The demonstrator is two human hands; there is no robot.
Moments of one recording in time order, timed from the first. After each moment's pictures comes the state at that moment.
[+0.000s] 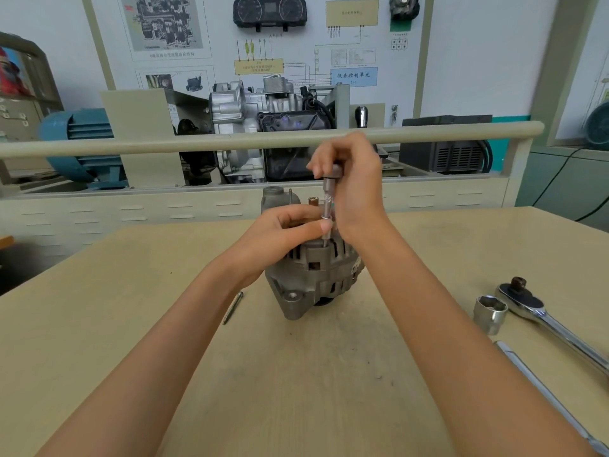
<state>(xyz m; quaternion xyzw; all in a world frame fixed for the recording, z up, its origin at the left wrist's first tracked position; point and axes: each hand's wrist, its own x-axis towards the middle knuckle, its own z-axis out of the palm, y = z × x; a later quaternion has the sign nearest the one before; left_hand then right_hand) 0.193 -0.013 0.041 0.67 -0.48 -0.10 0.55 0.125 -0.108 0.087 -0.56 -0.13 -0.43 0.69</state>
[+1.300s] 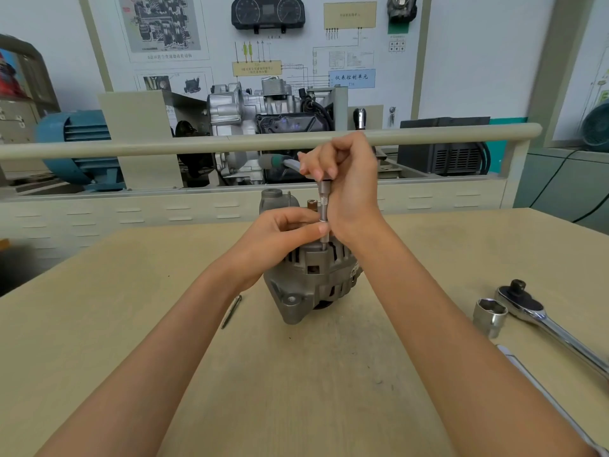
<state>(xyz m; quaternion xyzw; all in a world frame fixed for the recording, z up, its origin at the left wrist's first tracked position) 0.193 -0.013 0.041 0.65 -0.48 -0.12 0.58 0.136 -0.111 0.088 -0.52 -0.15 -0.39 0.74</state>
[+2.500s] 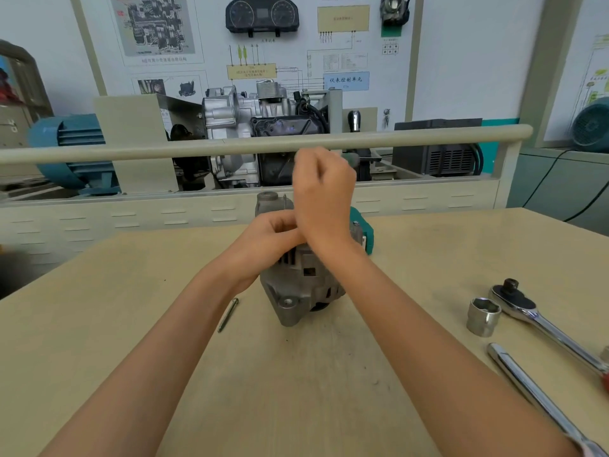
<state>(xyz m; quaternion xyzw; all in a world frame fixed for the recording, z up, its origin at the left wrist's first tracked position) 0.200 -0.014 0.039 0.67 -0.48 -0.10 0.56 0.145 -0.089 0.077 -0.66 -0.05 -0.61 0.45</state>
